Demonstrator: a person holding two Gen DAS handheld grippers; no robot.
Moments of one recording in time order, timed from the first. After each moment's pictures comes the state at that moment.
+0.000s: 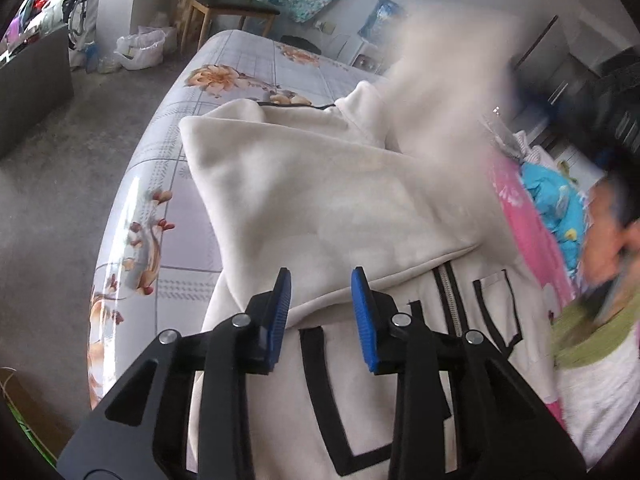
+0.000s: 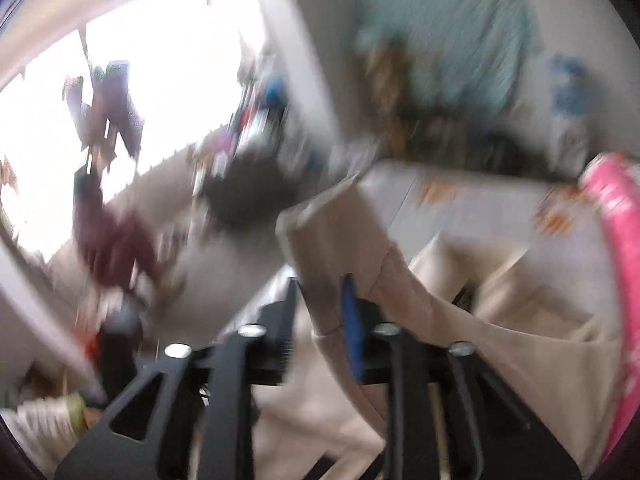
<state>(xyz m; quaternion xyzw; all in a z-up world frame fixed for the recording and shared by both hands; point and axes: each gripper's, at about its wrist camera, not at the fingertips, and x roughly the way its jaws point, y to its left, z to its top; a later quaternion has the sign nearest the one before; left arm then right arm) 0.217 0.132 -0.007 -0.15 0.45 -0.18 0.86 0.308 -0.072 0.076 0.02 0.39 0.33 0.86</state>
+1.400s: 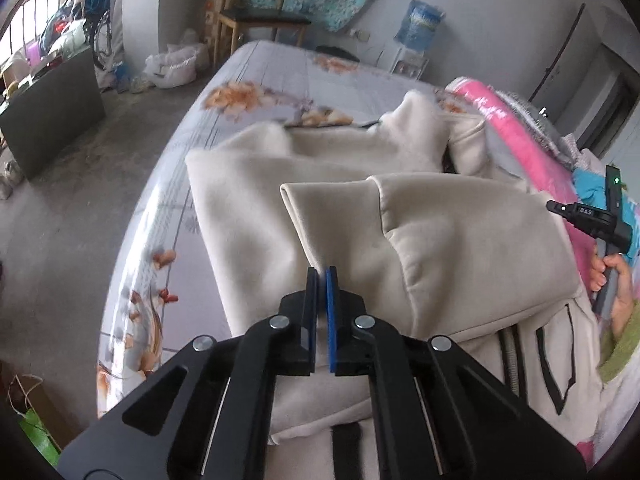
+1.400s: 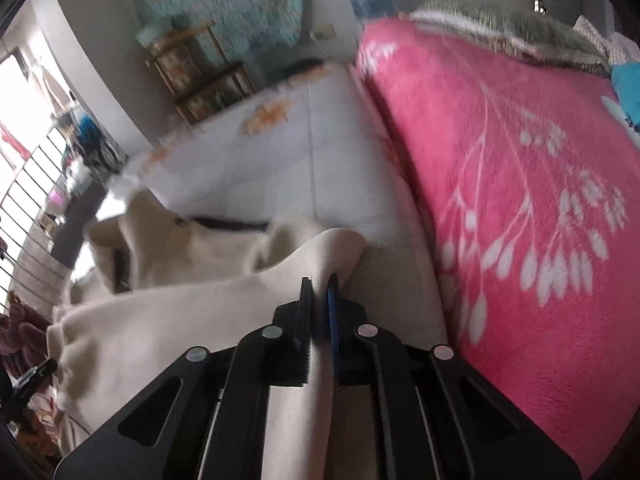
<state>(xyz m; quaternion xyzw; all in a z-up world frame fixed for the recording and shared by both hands) 0.283 0.109 -0.032 -0.10 0.45 -0.09 0.88 0.384 -0.376 -0.035 0.14 0.44 0.02 0.89</state>
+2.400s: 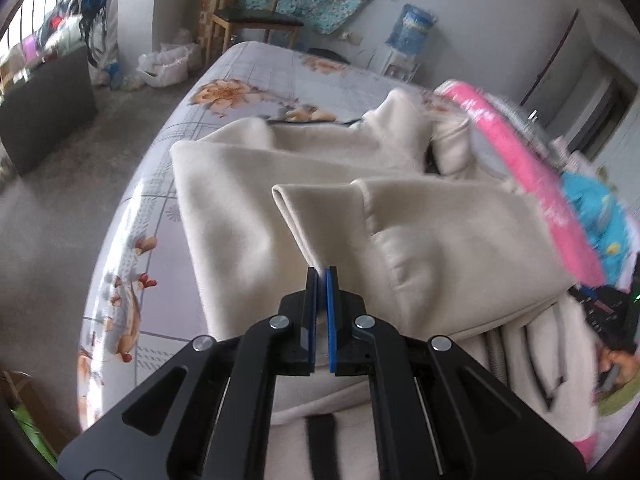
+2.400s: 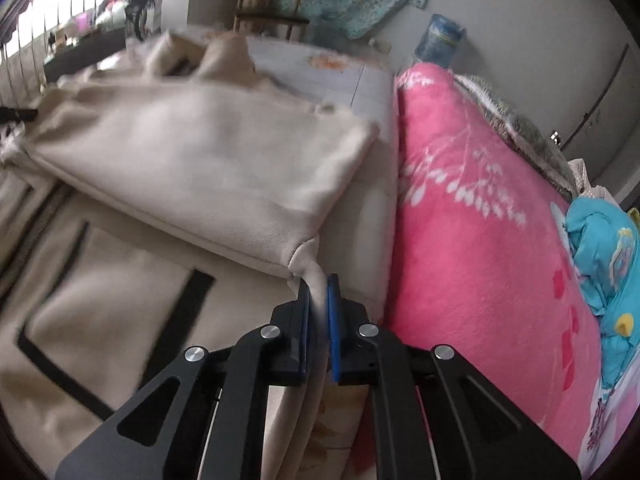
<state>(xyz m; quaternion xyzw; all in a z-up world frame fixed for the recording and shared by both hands) 0.272 0.098 -0.034 -0.10 0.44 -0.10 0.89 0.230 -0.324 -0.046 -0.18 0.44 0.02 0.88</state>
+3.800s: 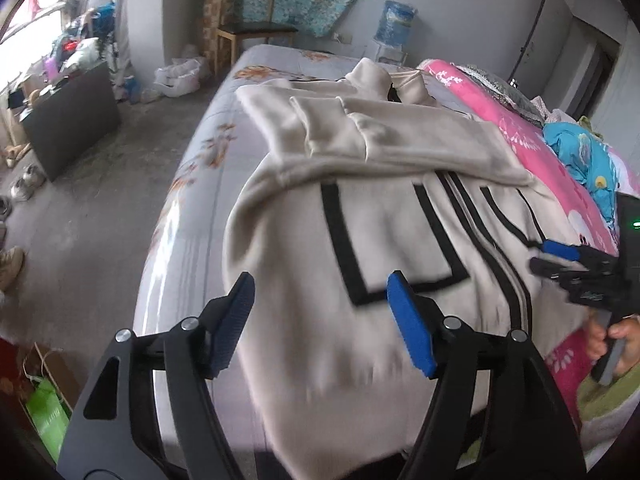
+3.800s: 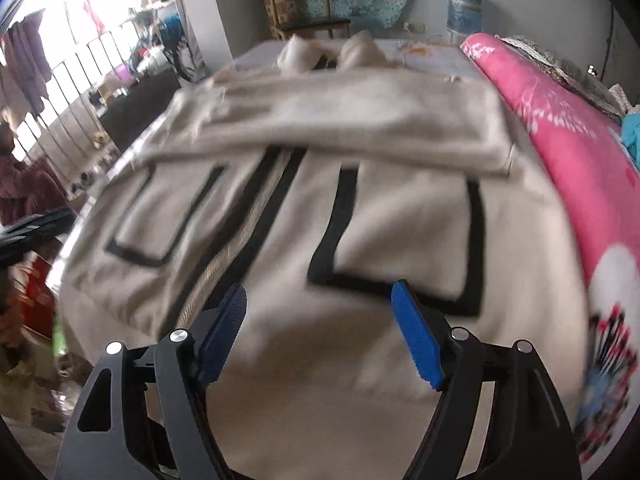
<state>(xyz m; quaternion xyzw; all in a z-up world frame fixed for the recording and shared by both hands) 0.051 0.121 -0.013 -0.06 0.42 -0.10 0.90 0.099 -0.188 -0.053 -0.02 0.46 0.10 0.88</state>
